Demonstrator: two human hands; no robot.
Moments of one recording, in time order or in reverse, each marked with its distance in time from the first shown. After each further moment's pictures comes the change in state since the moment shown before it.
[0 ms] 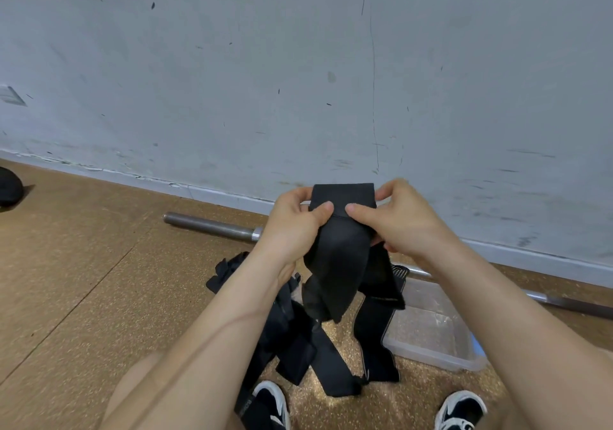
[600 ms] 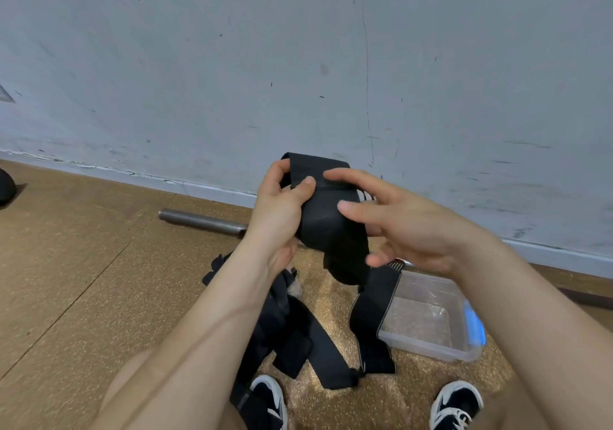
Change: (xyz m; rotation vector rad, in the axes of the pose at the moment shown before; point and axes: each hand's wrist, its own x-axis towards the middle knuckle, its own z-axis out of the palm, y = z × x) left_hand 0.003 0.004 0.004 -0.303 0.049 0.067; right_hand -0.022 -0.008 -0.020 0.307 -0.512 0.019
